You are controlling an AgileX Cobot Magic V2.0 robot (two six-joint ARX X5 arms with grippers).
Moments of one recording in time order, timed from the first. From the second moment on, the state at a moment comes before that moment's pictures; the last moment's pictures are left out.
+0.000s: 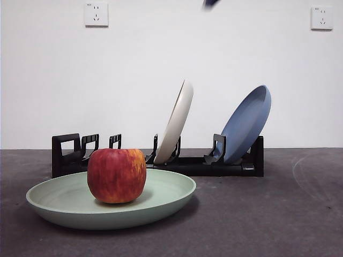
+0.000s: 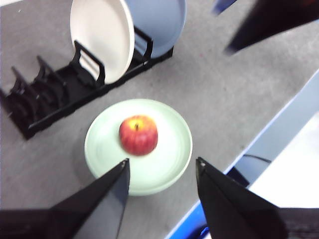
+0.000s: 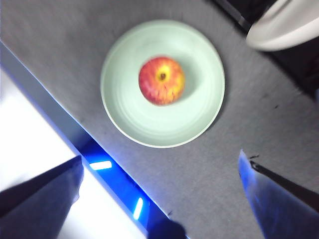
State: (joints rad) left arm -0.96 0.58 1.05 -1.04 -0.19 -0.22; right arm 0.89 1.56 1.85 -1.36 -0.03 0.05
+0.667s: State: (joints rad) left arm -0.96 0.68 1.05 -0.82 -0.02 -0.22; right arm 0.89 0.98 1.49 -1.36 0.02 0.19
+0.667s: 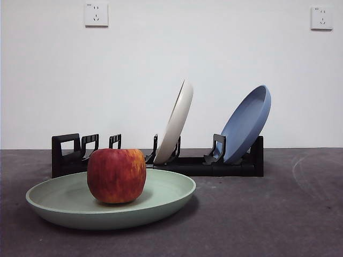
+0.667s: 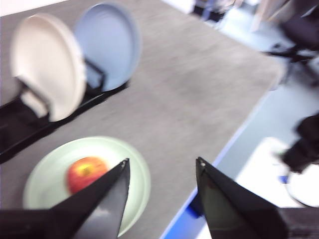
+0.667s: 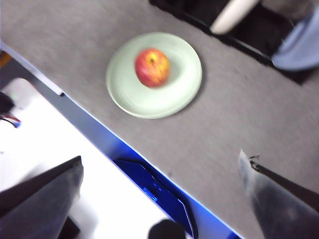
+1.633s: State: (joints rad) left arm -0.96 0.69 1.05 -0.87 0.04 -0.22; right arm 0.90 0.94 1.39 -1.36 0.04 0.23
